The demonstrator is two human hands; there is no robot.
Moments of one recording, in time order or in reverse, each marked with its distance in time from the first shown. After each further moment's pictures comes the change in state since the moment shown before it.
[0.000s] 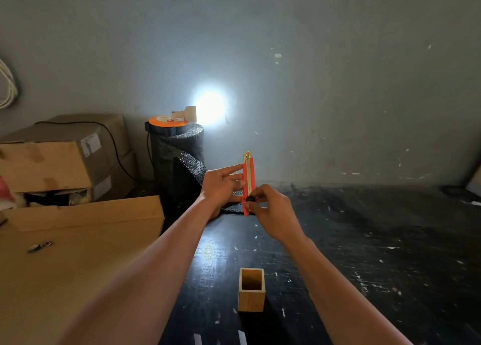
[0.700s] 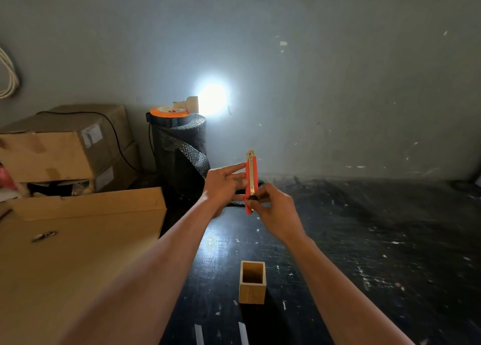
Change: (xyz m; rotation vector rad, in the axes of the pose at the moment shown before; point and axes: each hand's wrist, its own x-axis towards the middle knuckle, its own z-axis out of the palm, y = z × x) left_hand 0.000 -0.017 0.002 -0.010 0.009 -0.013; right_hand -0.002 0.015 0.009 0.004 0.010 0.034
